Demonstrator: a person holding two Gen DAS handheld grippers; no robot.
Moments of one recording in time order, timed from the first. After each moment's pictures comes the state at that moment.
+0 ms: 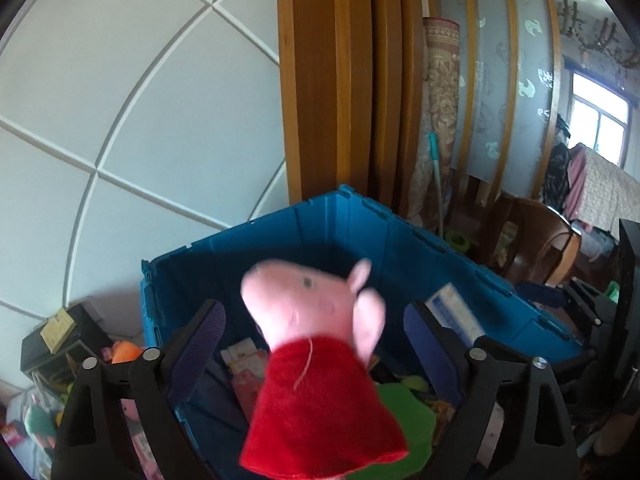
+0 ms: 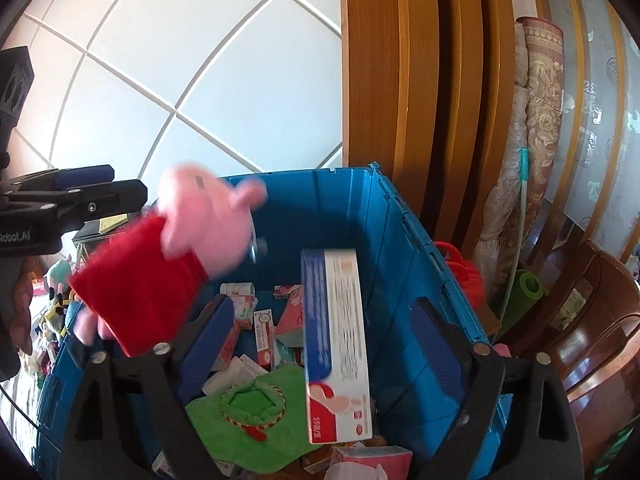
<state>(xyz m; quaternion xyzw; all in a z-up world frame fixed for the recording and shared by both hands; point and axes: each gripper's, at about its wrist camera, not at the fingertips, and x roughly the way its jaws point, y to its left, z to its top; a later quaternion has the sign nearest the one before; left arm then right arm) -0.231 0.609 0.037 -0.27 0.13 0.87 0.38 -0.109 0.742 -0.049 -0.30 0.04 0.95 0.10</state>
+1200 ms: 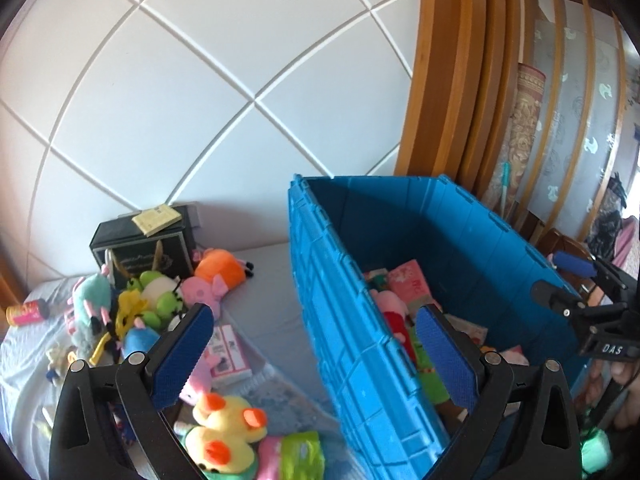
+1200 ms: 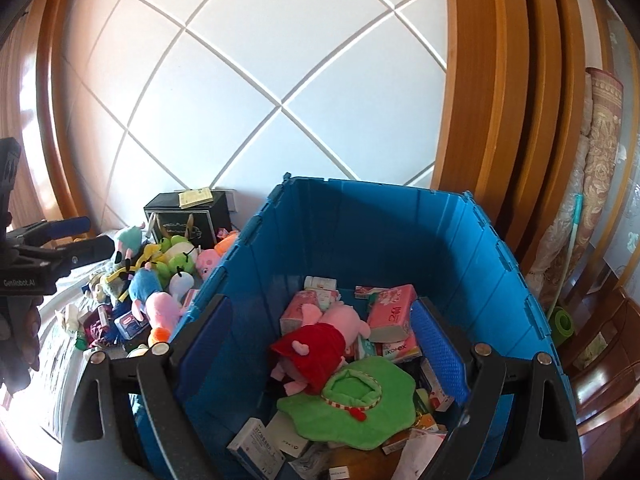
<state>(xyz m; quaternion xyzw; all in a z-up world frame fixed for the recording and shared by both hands) -0.179 0.376 0.008 -0.31 0.03 0.92 0.24 -0.081 0.605 -0.022 -0.29 -0.02 0.96 -0.01</state>
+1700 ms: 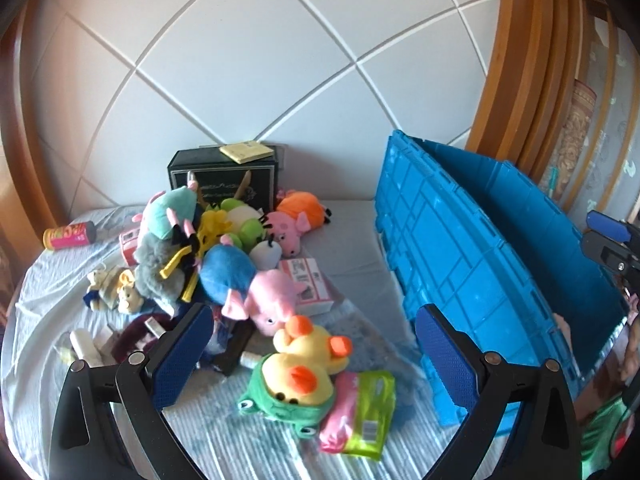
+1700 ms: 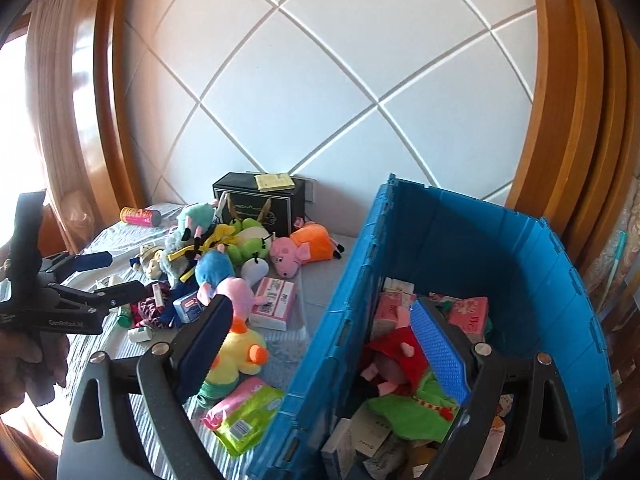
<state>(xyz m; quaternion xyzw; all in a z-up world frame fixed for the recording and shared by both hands) -0.154 0.223 -0.056 -0.36 -0.01 0.92 0.16 -0.075 0.469 -0.027 -0.30 -0.06 0.95 -0.09</state>
